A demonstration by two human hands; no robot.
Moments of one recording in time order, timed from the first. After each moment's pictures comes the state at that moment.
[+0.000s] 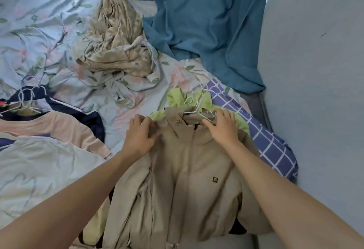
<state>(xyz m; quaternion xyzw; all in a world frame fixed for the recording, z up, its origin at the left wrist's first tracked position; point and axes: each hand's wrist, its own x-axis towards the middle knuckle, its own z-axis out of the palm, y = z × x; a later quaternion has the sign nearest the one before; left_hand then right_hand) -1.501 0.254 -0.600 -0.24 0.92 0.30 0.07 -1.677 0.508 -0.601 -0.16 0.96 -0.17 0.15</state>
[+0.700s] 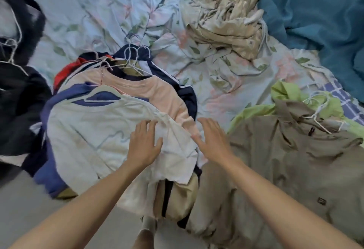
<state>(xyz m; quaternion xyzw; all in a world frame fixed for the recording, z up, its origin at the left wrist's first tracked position) -1.232 0.027 -0.673 -0.38 0.90 0.19 0.08 -1.424 0.199 -0.669 -0.40 0.85 -0.19 0.28</state>
